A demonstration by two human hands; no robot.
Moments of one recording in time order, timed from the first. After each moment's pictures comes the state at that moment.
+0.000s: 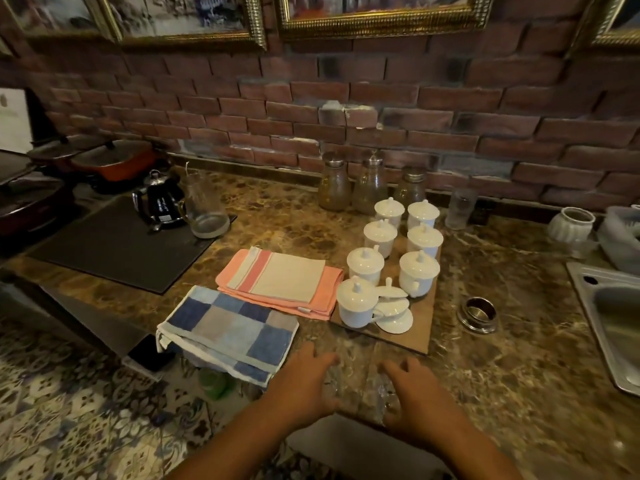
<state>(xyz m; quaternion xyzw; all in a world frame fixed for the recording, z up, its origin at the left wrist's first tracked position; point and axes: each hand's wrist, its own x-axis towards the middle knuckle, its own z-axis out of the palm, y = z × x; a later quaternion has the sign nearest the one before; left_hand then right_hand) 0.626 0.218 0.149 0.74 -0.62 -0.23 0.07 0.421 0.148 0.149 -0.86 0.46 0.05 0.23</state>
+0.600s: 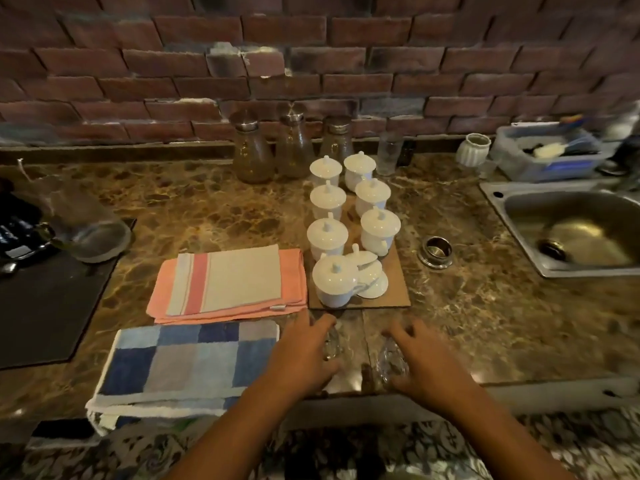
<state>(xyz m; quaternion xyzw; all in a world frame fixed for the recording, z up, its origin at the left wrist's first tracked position) 0.698 0.145 0.129 0.64 -0.72 -0.26 0.06 0.471 0.157 0.140 -0.77 0.61 0.01 0.19</state>
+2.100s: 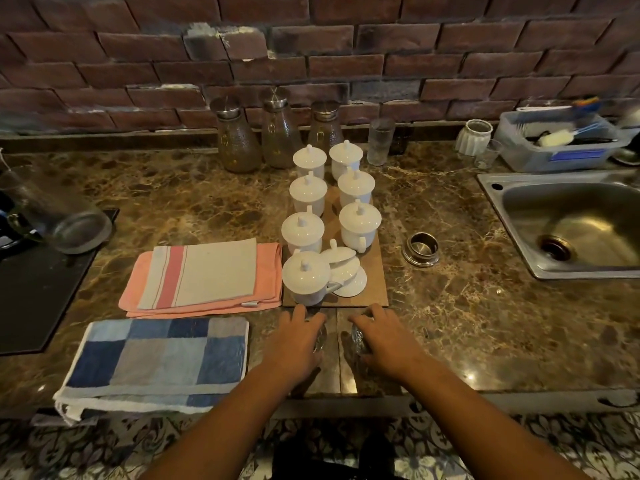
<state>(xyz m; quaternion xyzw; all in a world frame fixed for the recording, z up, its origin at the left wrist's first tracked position) 0.639 0.110 0.086 0.65 -0.73 -0.21 -0.04 0.445 0.091 0.084 -0.80 0.56 0.06 0.19</state>
